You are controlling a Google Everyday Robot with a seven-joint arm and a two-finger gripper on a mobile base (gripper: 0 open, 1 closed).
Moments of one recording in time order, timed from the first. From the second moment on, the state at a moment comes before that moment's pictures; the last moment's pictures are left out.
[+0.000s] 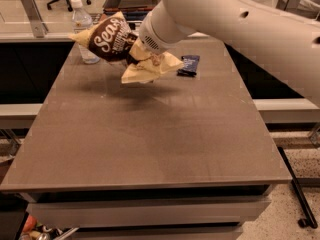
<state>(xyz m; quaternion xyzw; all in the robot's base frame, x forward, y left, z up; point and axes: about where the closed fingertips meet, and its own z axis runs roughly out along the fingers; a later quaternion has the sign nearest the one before) 0.652 0.043 0.945 -0.48 0.77 0.04 0.41</state>
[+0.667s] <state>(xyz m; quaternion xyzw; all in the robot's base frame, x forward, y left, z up) 0.695 0.061 0.970 -0.48 0.73 -0.04 0.48</state>
